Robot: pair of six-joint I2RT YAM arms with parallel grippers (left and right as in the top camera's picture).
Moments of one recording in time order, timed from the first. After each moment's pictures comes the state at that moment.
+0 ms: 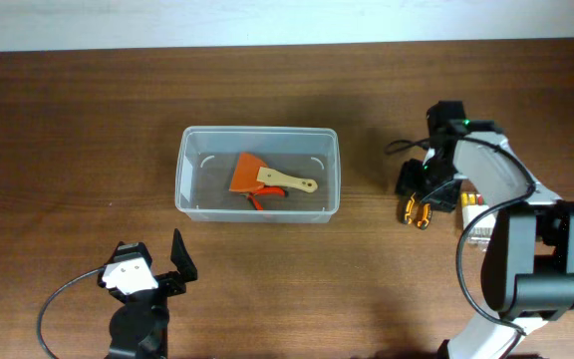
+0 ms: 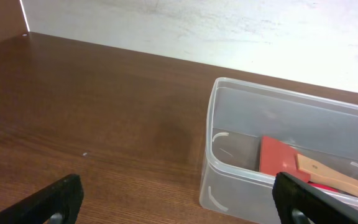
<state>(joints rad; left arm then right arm) -0.20 0.02 0.10 -0.29 -0.33 -0.22 -0.02 1.90 1.29 -0.96 -0.08 0.37</state>
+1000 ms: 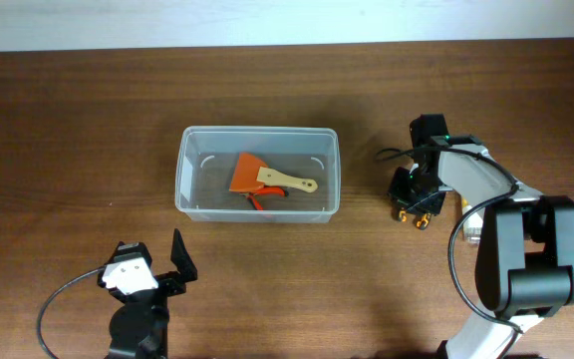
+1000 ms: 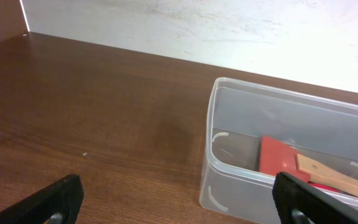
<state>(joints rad) -0.20 0.02 0.10 -0.29 -0.33 -0.22 0.04 1.91 1.20 -0.82 -0.10 0.47</state>
